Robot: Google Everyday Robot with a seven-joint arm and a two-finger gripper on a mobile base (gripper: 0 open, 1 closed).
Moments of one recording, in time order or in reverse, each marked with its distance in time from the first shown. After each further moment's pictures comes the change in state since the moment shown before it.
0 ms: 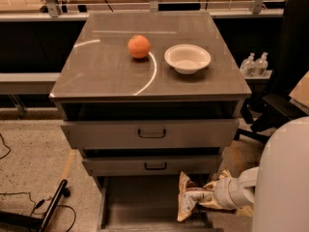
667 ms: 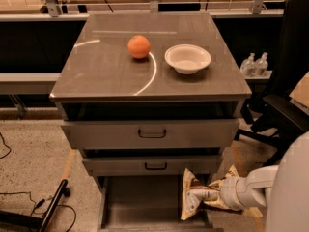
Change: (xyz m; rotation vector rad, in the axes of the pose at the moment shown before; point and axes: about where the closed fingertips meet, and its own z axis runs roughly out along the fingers) arm -0.008 0.001 -0.040 0.041 0.013 0.012
